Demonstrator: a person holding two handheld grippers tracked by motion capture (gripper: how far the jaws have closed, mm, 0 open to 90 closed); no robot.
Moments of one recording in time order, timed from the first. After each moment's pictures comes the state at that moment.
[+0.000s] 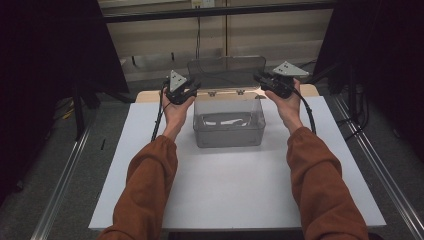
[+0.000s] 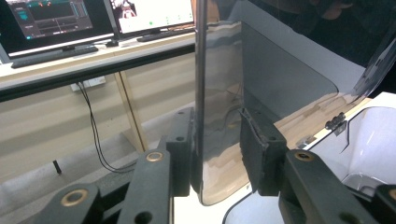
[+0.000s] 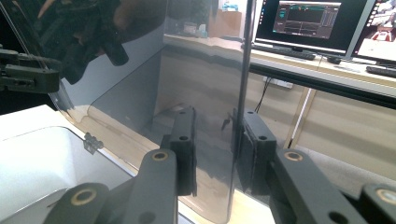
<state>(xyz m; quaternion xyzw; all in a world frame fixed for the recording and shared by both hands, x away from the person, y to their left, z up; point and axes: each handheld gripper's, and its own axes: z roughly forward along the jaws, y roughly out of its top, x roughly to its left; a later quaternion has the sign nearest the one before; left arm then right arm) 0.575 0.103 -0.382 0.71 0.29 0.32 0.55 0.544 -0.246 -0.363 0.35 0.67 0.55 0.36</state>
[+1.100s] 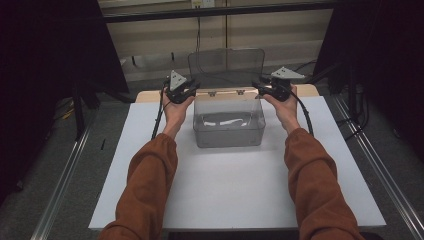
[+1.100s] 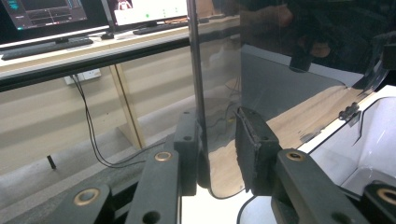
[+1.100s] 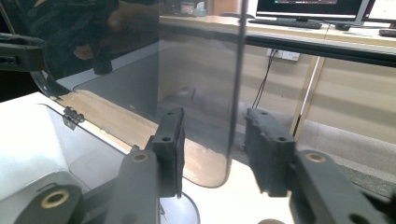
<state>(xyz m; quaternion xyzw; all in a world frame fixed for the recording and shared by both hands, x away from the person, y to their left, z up) 0.588 0.106 -0.391 0.72 0.29 0.31 0.55 0.562 -0.250 -0.396 0.39 0.67 0.54 0.32</state>
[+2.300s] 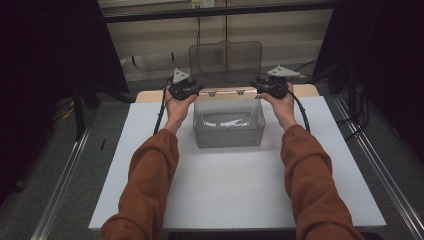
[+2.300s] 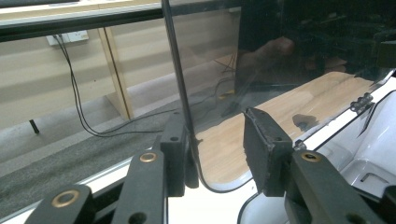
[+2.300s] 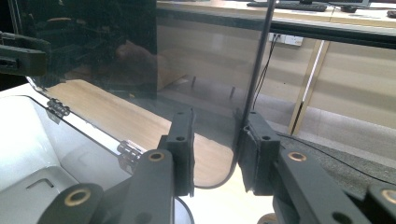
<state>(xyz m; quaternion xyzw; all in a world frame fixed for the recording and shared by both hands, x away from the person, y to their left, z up) 0.606 0.099 -0.394 0.74 0.34 0.25 0.52 0.577 -0.246 -0.401 0.40 0.69 0.52 0.30</state>
